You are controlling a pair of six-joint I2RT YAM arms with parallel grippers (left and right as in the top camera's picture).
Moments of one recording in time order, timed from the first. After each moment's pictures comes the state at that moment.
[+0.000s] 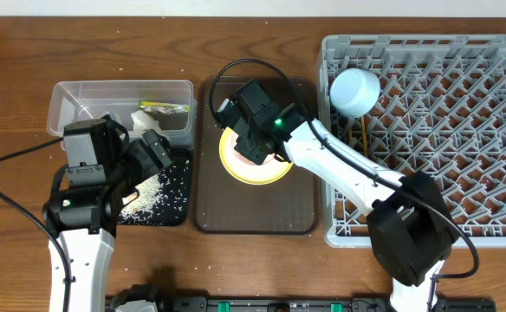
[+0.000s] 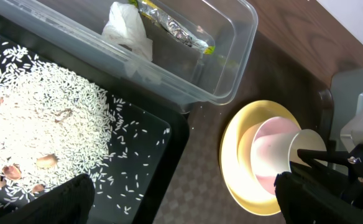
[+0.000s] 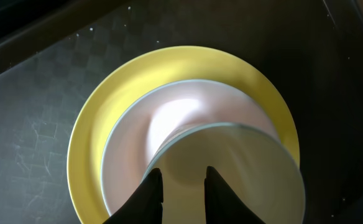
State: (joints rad) left arm 0.11 1.04 0.93 -0.78 0.19 -0.48; right arm 0.72 1.99 1.55 -0.68 0.00 -0.29
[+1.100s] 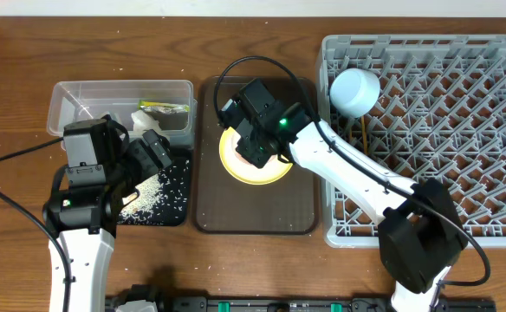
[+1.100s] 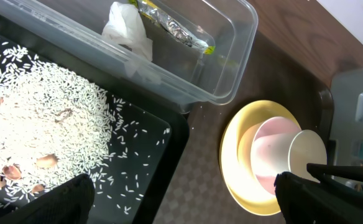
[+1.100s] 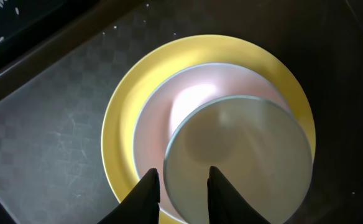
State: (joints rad) left arm 0.11 1.04 0.93 -0.78 0.19 -0.48; right arm 0.72 1.94 1.55 -0.75 -0.06 -0.21
